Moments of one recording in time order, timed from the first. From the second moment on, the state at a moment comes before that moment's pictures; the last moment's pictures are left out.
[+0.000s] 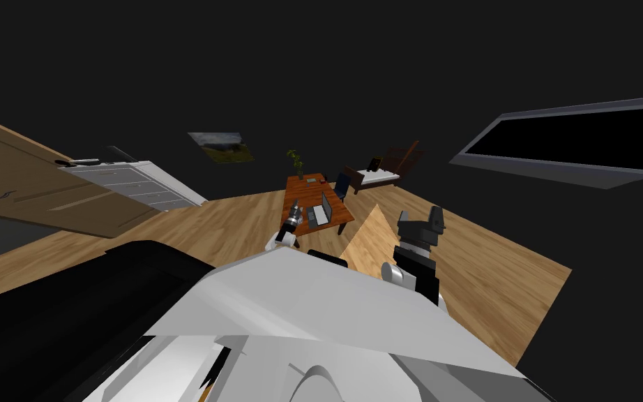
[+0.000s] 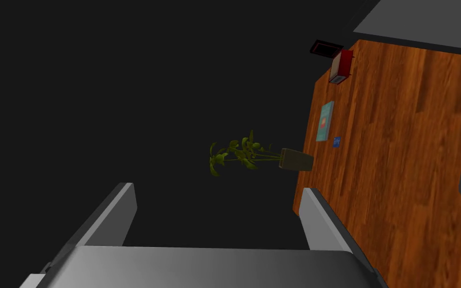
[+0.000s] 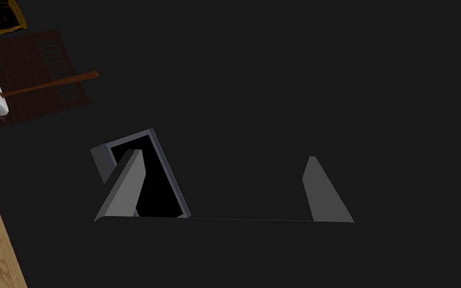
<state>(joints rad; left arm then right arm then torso) 0.32 0.14 0.01 -1.70 0.08 -0.33 0.16 0.51 0.05 -0.05 -2.22 0.00 -0.38 -0.14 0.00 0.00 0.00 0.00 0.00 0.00</state>
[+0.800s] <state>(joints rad) 0.24 0.16 0.03 -1.45 0.14 -0.30 0.19 0.51 0.05 -0.05 -2.22 0.00 -0.38 -0.14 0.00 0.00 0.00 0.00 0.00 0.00</state>
